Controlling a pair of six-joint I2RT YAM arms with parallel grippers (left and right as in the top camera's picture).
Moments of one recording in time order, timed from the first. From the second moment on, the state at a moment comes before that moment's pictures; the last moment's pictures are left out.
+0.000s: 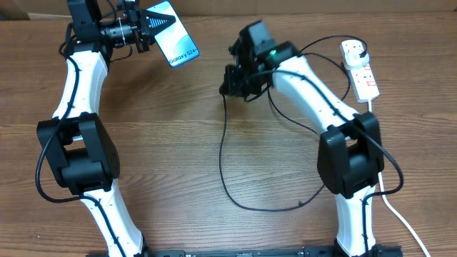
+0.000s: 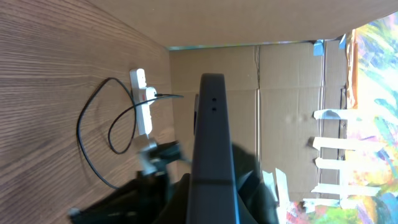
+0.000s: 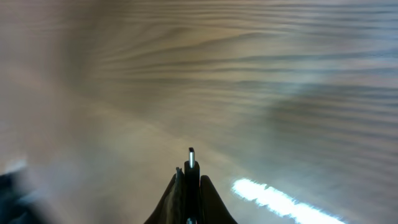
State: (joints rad) left arm 0.14 2.19 1.86 -0.16 1.38 -0.99; right arm 0.47 2.19 1.86 -0.82 -0.41 0.44
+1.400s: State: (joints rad) left arm 0.14 2.19 1.86 -0.16 1.38 -0.97; right arm 0.63 2.25 1.69 -0.77 -0.16 0.55
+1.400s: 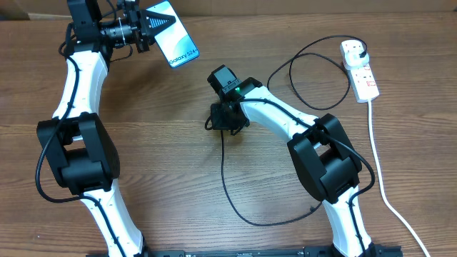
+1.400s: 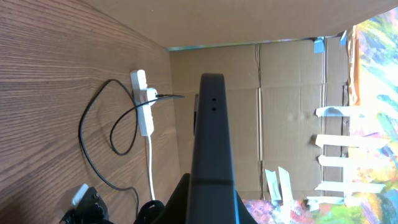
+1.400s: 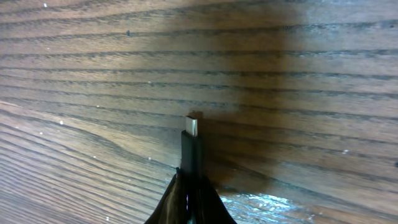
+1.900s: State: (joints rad) left arm 0.14 2.19 1.86 -0.16 1.40 -0.97; right arm 0.58 2.25 1.69 -0.78 -0.39 0.46
